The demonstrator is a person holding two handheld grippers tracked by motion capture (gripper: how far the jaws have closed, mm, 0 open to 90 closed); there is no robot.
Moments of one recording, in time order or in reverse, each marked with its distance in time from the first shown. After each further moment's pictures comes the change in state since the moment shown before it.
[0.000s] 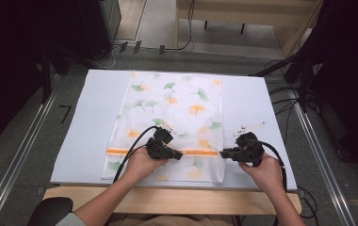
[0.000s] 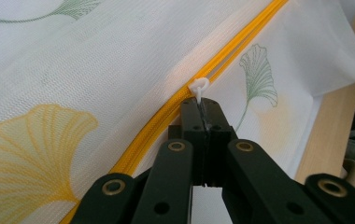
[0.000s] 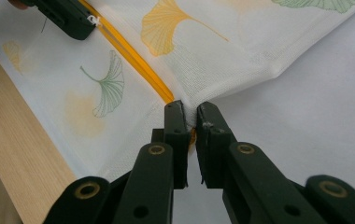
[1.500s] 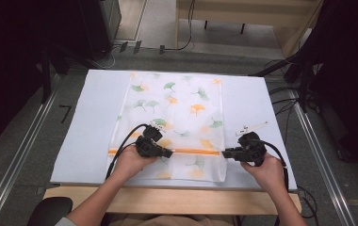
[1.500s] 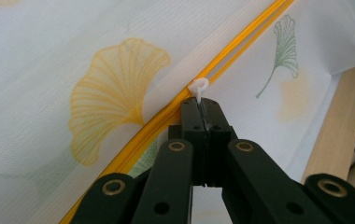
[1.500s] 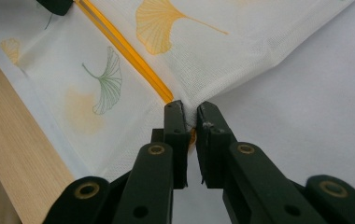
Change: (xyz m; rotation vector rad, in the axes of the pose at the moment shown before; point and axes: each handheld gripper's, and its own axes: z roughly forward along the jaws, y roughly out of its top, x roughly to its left) left arm 0.019 -0.012 -0.023 0.006 0.036 -0.003; right arm -0.006 -0.003 -0.003 0.001 0.001 0.015
